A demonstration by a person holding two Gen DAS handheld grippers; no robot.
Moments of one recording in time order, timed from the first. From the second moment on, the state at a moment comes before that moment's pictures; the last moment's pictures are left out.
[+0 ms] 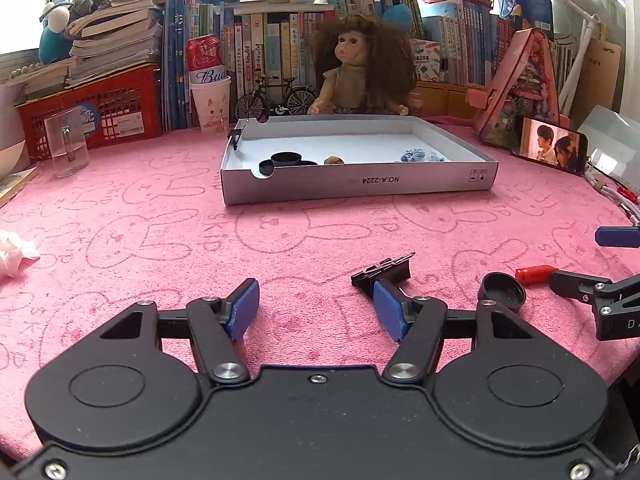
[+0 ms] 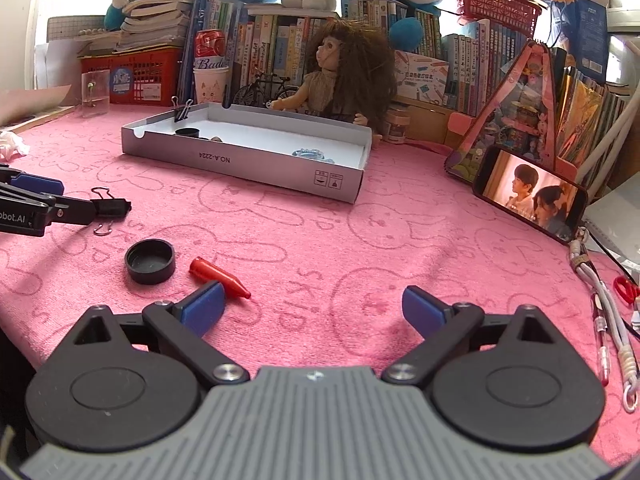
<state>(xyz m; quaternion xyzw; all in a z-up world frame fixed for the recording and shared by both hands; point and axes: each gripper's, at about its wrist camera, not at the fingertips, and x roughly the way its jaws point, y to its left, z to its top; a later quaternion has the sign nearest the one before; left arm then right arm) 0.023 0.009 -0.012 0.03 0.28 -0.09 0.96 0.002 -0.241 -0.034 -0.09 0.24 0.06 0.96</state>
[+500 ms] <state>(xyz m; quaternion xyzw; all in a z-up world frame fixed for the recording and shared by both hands) 0.017 0.006 -0.002 0.01 0.26 -0.08 0.96 0.015 -0.242 -0.026 -0.01 0.26 0.00 0.96</state>
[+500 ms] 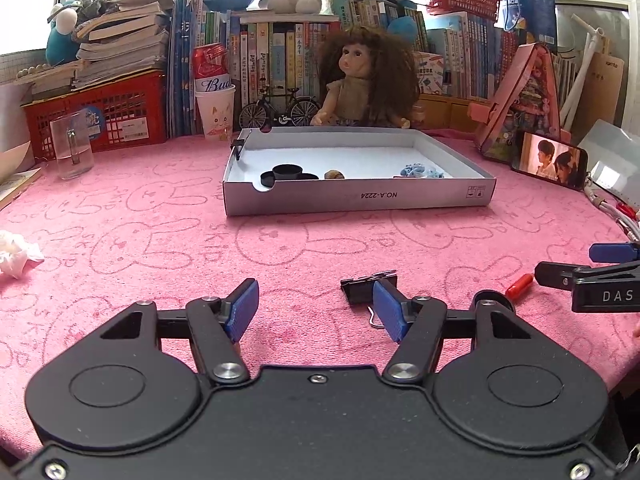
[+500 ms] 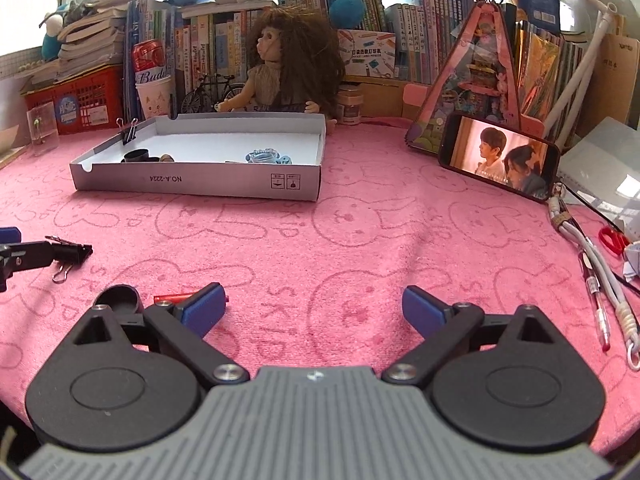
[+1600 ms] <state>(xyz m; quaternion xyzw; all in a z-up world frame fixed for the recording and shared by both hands) 0.036 -0.031 -0.010 -0.02 0.28 -0.03 0.96 0.005 -0.195 -0.035 -0.04 0.22 0.02 0.97</state>
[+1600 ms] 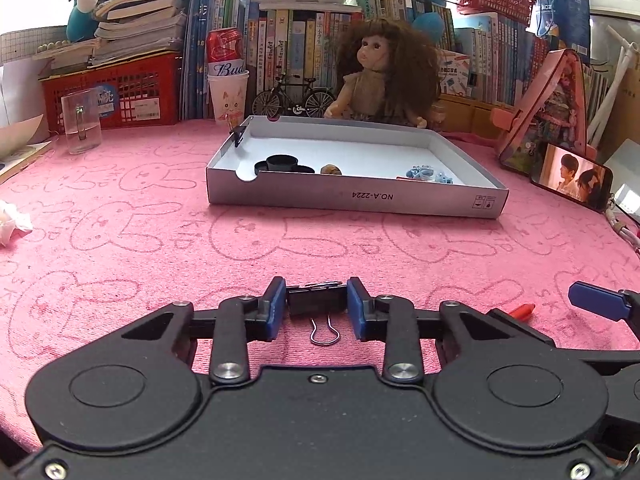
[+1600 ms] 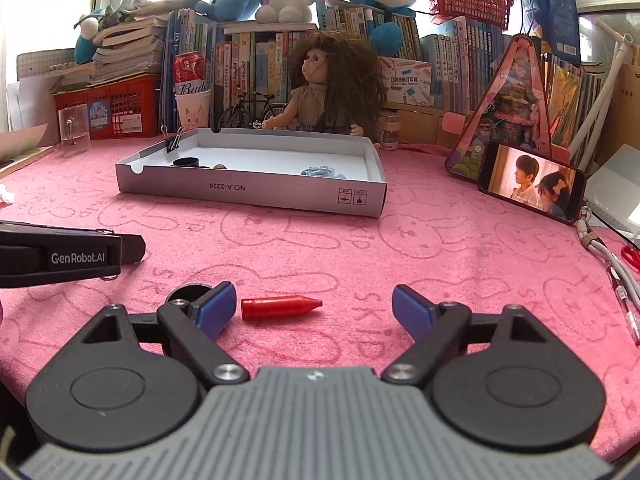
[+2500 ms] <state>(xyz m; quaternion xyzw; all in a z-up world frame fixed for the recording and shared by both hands) 0.032 -0.023 -0.005 -0.01 0.27 -0.03 0.96 0.005 -0.193 -0.035 -0.03 0.23 0.09 0.97</state>
